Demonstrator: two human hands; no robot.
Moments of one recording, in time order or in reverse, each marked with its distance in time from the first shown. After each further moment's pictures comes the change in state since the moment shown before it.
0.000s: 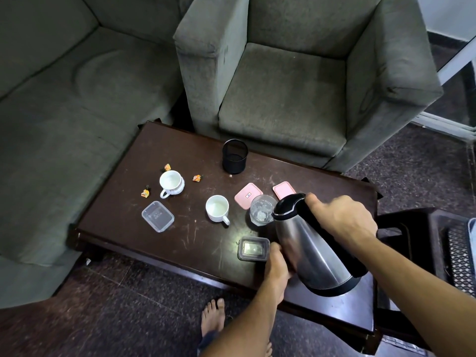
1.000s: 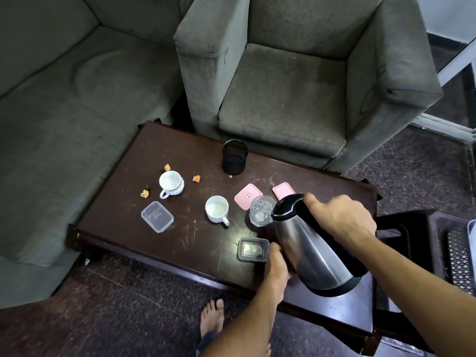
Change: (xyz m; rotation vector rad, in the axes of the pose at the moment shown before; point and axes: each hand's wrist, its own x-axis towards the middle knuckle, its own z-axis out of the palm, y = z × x) left_hand -0.002 0.004 0.001 0.000 0.012 -0.004; right_hand 0.005 -0.001 0.001 -0.024 0.013 -0.037
